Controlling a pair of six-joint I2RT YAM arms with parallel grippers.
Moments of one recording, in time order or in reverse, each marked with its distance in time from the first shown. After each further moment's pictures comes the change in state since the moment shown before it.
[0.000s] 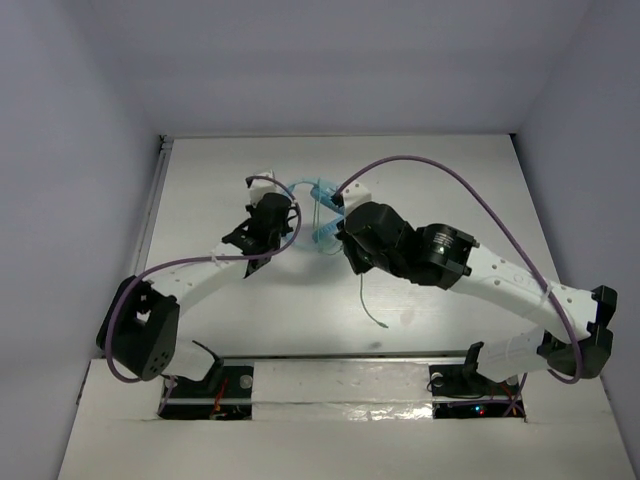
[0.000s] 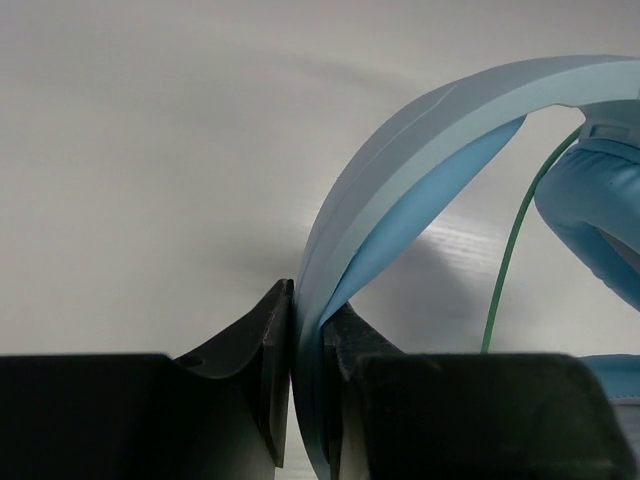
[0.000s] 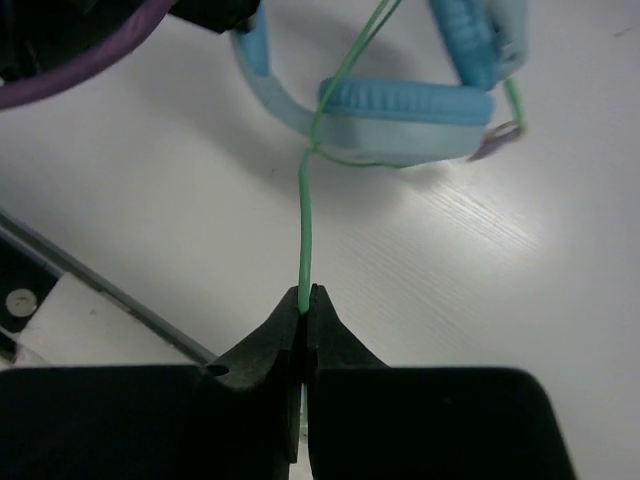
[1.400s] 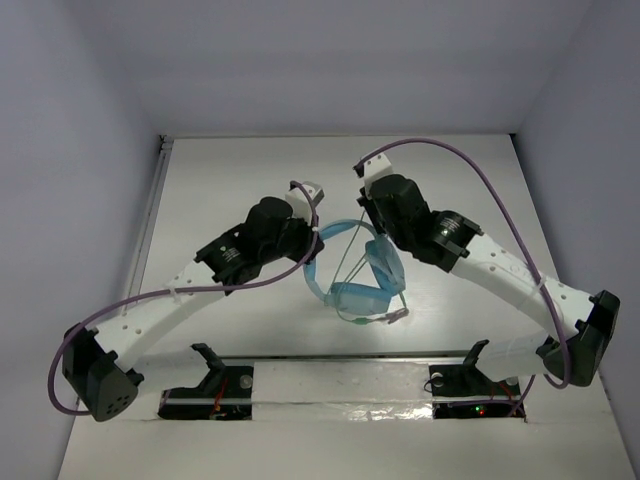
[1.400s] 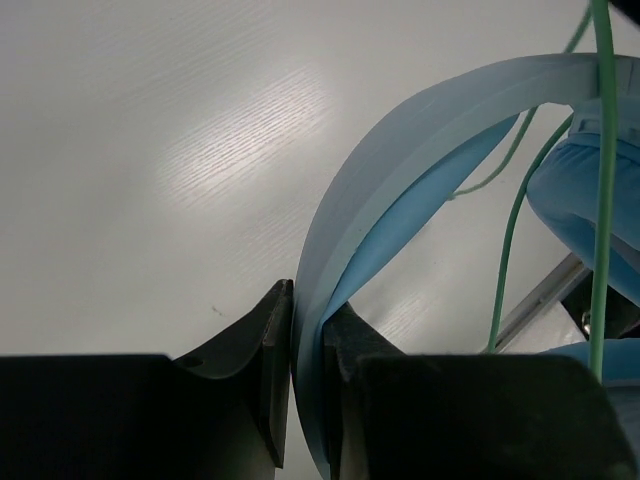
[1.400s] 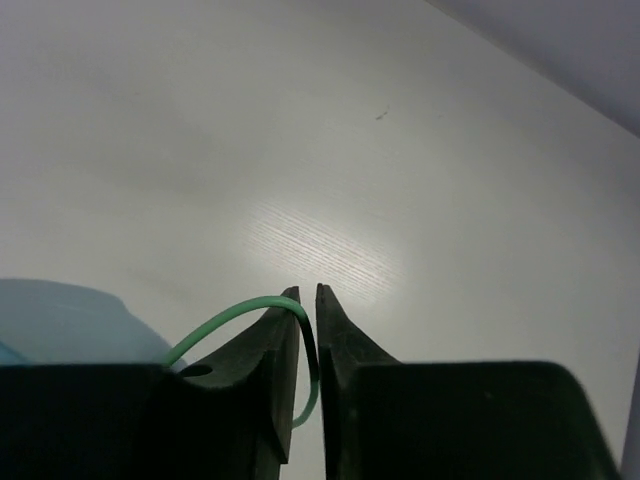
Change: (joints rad) left arm -0.207 -0.266 0.156 -0.395 0.547 0.246; right arm -0.248 -0.020 -0.117 0.263 0.185 -0.356
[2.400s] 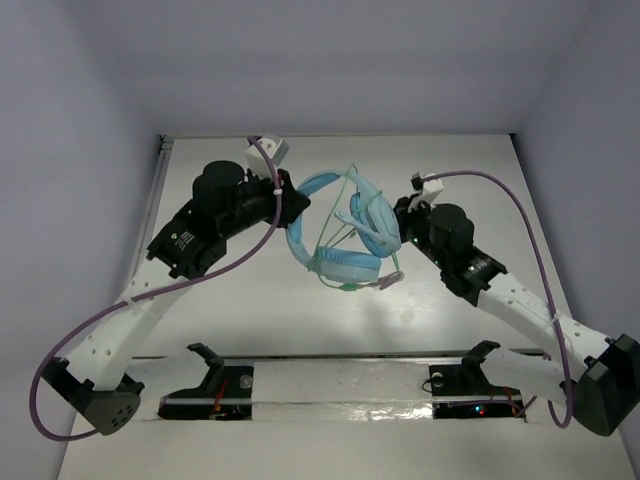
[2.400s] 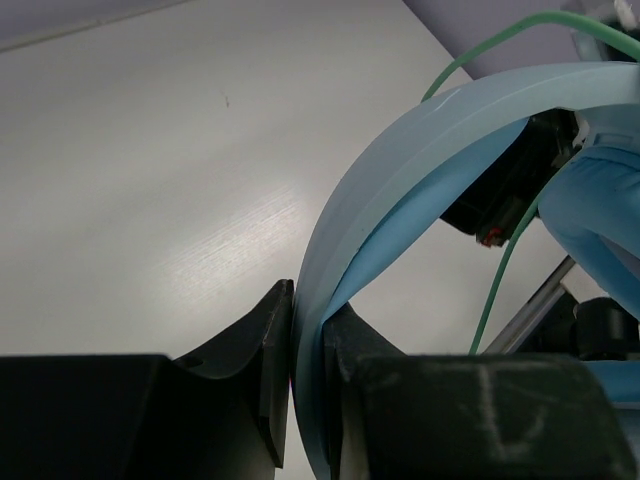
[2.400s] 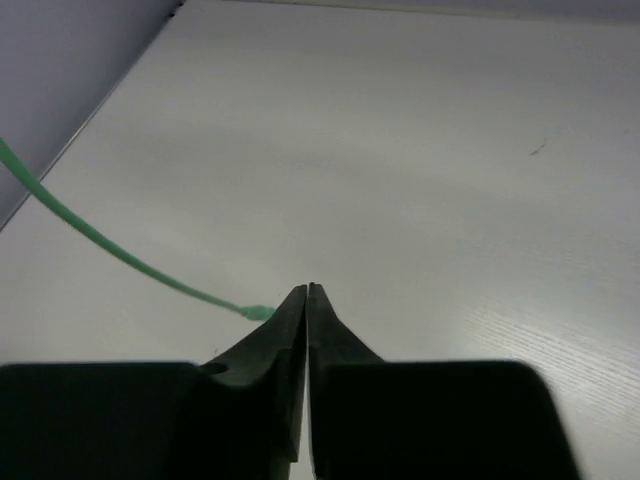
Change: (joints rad) left arm 0.155 -0.059 0.282 -0.092 0.151 0.018; right arm -0.243 -0.276 -0.567 0.655 -0.475 0.295
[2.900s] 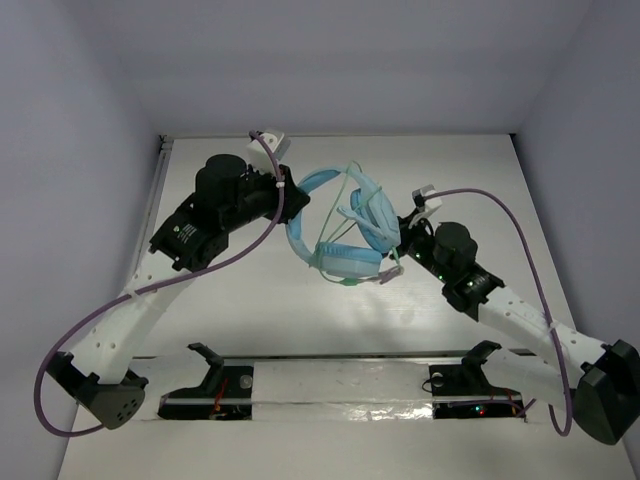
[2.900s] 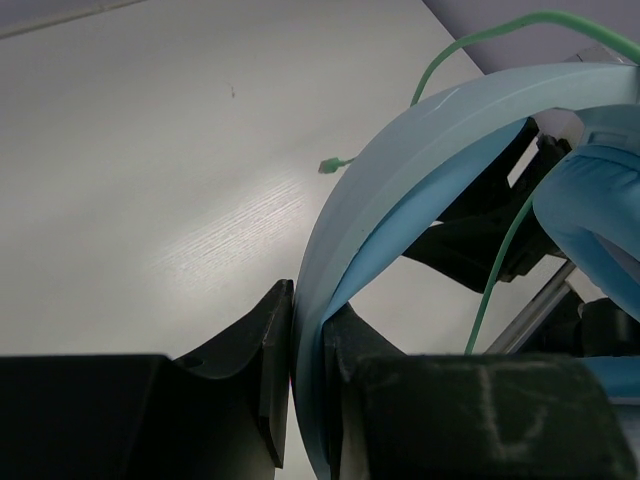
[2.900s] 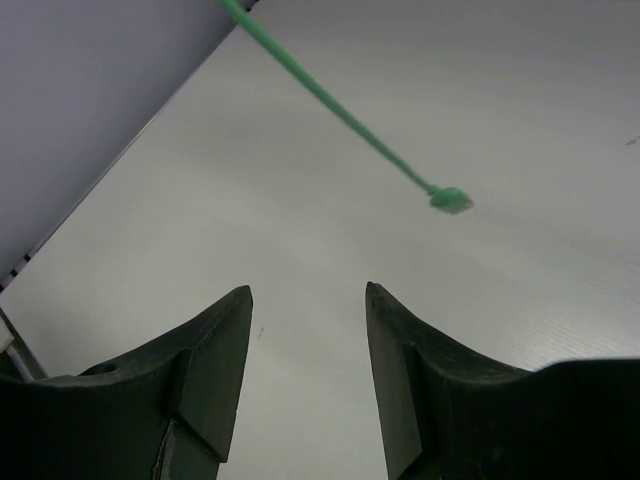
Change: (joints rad) left arm 0.019 0.037 0.051 -0.030 0.007 0.003; right arm -0.001 -0.086 -0.203 0.211 -0.152 0.079
